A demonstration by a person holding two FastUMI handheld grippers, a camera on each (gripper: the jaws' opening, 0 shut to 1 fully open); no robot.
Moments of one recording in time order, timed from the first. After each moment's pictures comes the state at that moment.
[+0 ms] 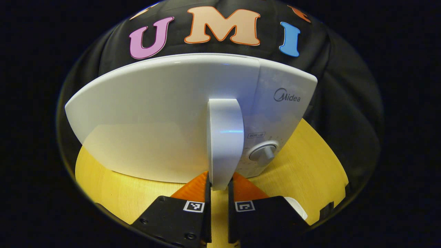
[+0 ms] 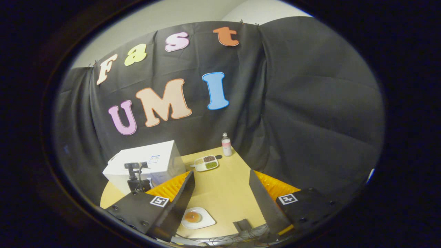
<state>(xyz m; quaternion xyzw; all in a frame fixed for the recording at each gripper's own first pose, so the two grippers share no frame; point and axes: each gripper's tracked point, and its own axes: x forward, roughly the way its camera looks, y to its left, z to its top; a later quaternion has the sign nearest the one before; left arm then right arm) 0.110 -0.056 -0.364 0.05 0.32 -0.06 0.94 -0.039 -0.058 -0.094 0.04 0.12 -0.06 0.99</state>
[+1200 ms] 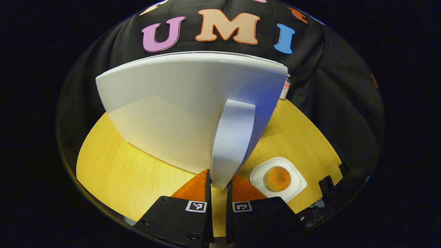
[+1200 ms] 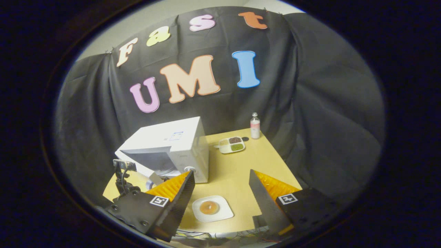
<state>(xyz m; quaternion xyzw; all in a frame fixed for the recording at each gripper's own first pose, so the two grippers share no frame) -0.024 -0.008 -0.363 0.04 0.34 -0.07 0.94 -0.011 0.026 -0.171 0.01 0.20 0.06 0.98</state>
